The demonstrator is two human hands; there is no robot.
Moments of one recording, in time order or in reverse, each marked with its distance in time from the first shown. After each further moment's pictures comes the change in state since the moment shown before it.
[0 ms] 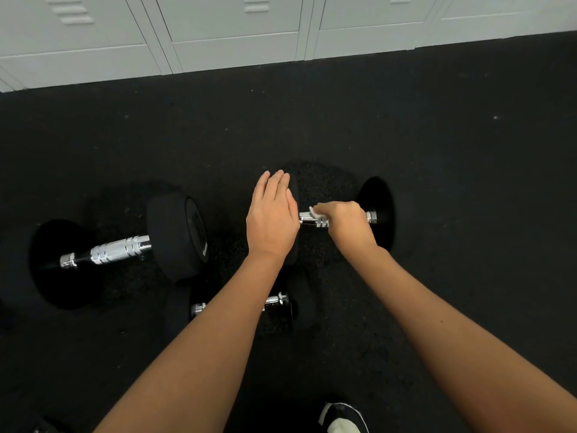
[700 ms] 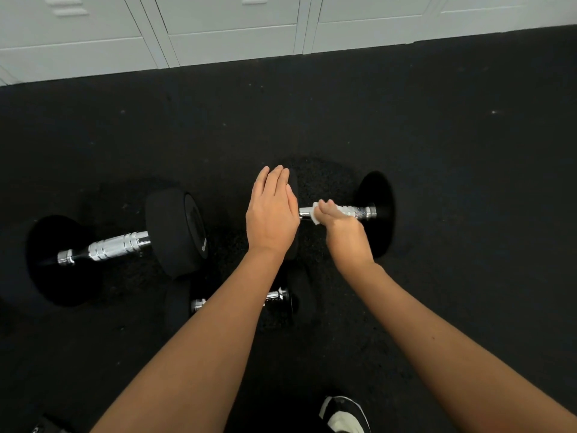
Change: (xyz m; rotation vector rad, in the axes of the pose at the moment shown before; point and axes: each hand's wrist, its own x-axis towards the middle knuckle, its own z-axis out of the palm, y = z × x) left_hand -0.002 -0.001 0.001 0.001 0.015 0.016; right_hand -0.028 -0.005 0.023 0.008 0.108 -0.063
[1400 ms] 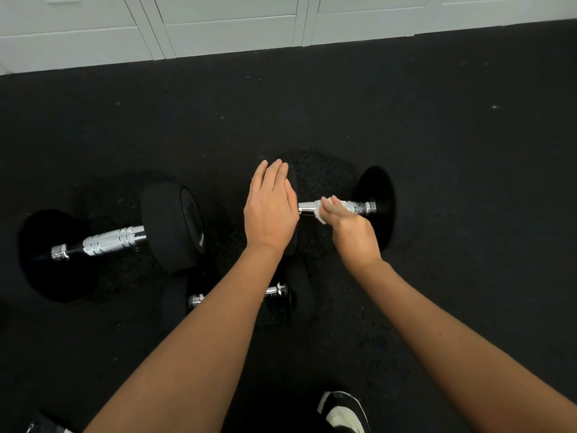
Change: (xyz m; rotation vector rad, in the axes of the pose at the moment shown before) left_hand -0.001 0.001 0.000 -0.006 -0.012 -0.018; right_hand -0.006 0.018 0.003 -0.056 0.135 -0.118
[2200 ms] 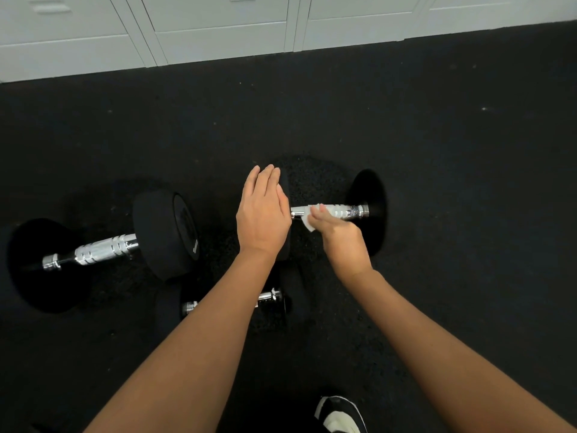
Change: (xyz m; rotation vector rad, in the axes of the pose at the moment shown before) left_hand 0.000 -0.002 0.002 -0.021 0.009 -0.006; right_hand -0.005 -0.005 0.004 0.133 -0.002 0.035
